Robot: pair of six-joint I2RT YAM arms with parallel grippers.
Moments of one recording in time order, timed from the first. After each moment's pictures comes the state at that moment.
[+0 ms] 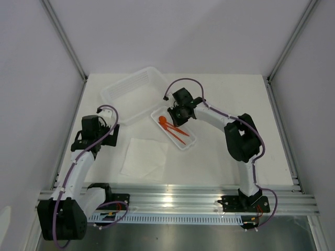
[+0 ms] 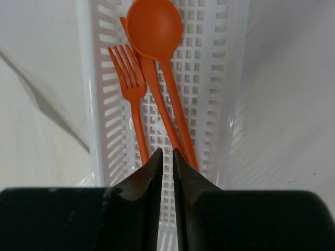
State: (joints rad) left arm 0.04 0.95 0.65 -0.43 -0.02 0.26; right arm 0.64 2.05 1.60 -0.54 -0.16 -0.01
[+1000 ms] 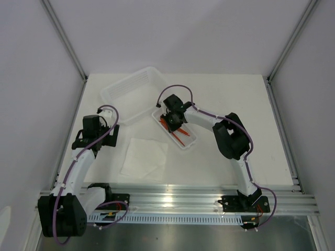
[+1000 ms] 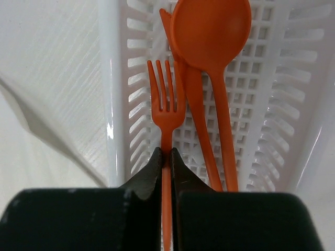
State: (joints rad) left arm 0.04 0.99 0.65 -0.43 -0.06 0.26; right arm 0.71 2.19 1.67 -0.55 -0.12 0.00
